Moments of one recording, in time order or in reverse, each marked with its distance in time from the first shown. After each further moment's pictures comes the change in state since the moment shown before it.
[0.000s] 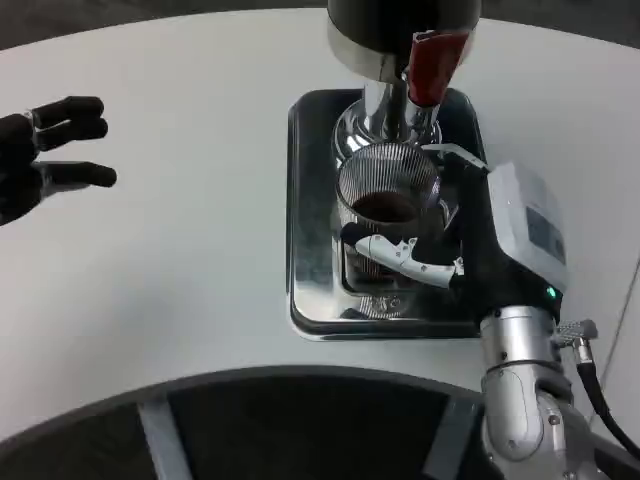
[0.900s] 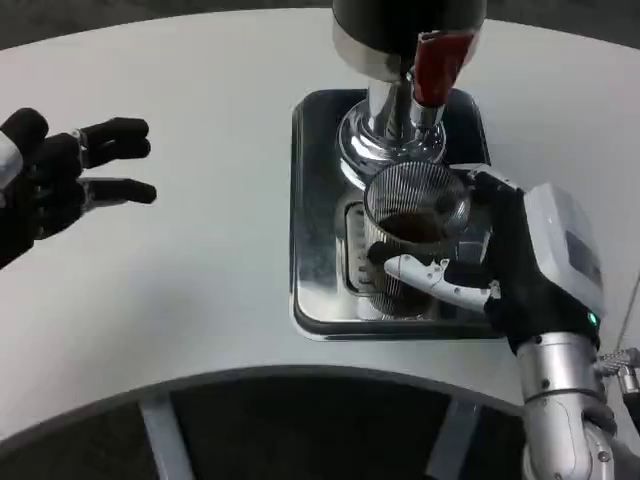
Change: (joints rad) left arm 0.010 -0.034 -0.077 -0.034 0.001 -0.026 0.021; right arm 0.135 -0.025 -0.043 -0.182 0.010 0.007 0.081
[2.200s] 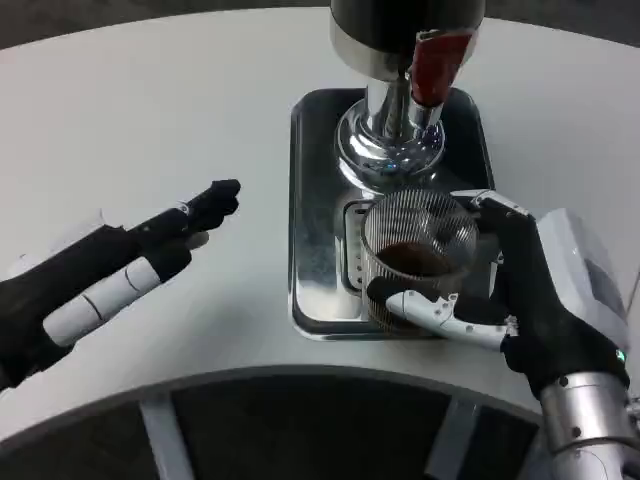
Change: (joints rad) left arm 0.189 -0.116 -0.140 -0.215 0.165 -0.277 0.110; right arm 0.184 0.019 0.039 -0.313 -0.080 0.084 0.141
